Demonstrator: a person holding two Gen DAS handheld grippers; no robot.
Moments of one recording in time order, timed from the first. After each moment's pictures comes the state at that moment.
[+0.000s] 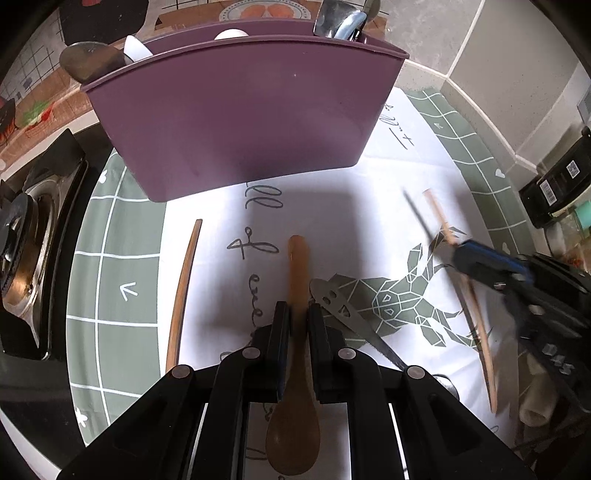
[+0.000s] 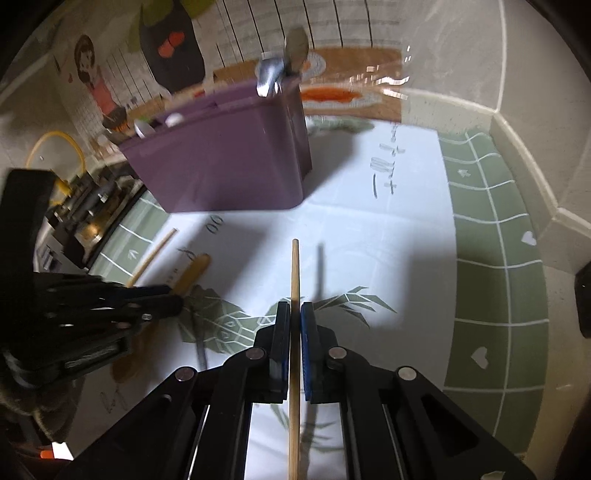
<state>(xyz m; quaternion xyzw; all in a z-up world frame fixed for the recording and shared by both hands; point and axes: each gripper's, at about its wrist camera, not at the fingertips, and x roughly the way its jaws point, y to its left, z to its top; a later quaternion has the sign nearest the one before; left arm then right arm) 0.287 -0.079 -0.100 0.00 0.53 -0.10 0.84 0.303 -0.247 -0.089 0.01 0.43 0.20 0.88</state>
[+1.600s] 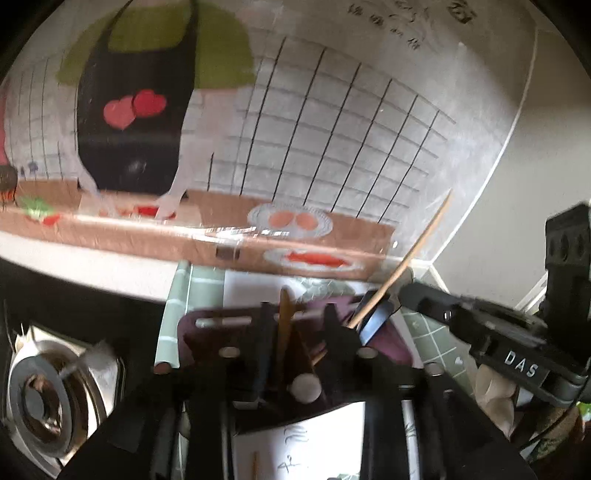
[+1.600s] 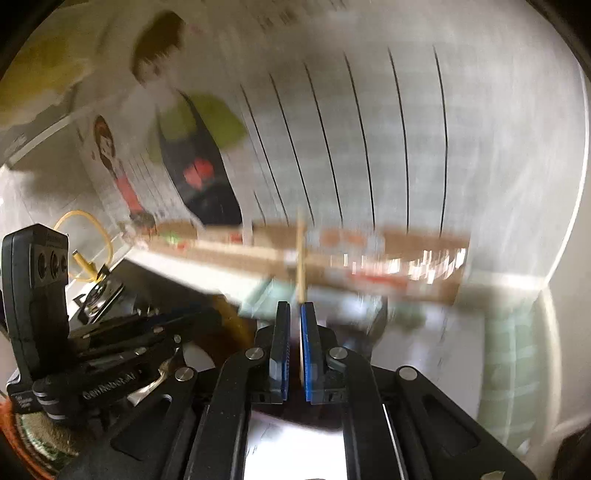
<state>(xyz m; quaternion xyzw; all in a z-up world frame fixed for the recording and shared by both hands) 0.391 0.000 0.030 -0.10 0.34 -0.14 0.92 0.421 -0.188 0.035 0.05 0.33 0.25 0.91</state>
